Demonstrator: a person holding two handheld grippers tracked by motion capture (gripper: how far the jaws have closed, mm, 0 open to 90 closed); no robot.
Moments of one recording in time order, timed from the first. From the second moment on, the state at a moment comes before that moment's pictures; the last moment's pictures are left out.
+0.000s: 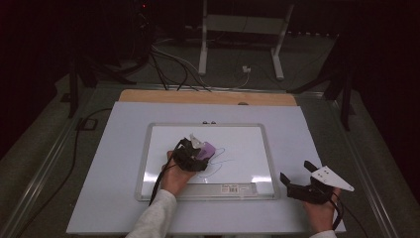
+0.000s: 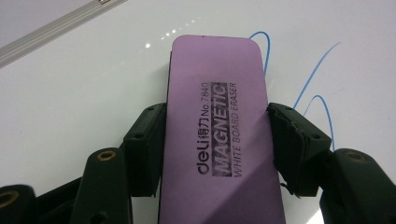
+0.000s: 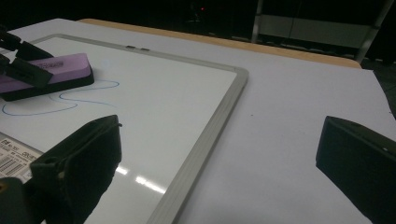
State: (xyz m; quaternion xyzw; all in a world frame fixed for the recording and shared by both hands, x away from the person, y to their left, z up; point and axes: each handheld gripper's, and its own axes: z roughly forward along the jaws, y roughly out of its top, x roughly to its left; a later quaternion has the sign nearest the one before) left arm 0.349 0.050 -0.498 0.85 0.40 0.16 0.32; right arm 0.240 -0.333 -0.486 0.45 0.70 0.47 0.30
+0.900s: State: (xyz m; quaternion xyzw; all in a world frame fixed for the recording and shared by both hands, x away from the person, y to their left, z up) left arm 0.323 0.044 -0.497 0.85 0.38 0.15 0.33; right arm 0.240 -0.333 -0.486 0.45 0.70 0.47 0.30
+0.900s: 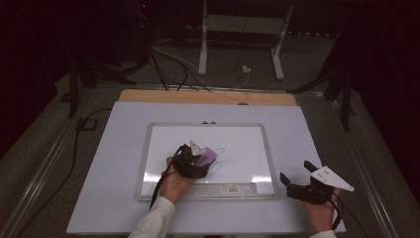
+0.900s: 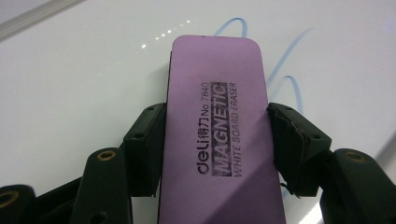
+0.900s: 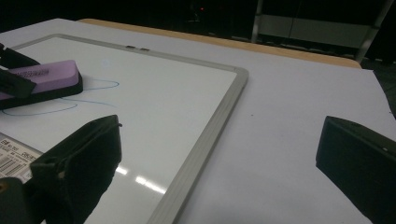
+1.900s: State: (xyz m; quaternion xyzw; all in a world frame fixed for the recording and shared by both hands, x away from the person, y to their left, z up) left arm 0.376 0.039 -0.498 0.83 0.43 0.16 0.31; right arm 0.240 -0.336 -0.485 0.45 0.69 0.47 0.30
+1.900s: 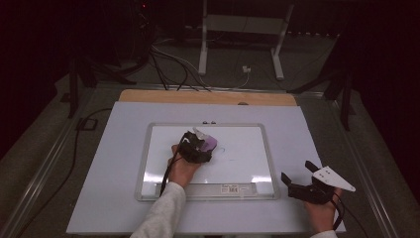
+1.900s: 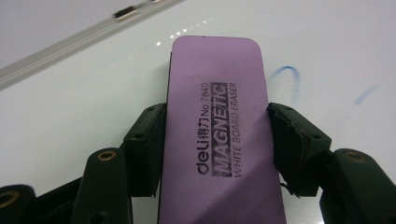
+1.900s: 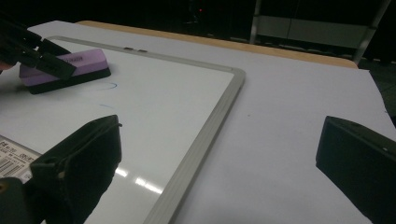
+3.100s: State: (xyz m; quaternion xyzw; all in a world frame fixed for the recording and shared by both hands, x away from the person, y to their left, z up) left arm 0.358 0.020 -0.495 0.86 0.39 0.15 0.30; right arm 0.238 -0.337 -0.485 0.45 0.69 0.47 0.30
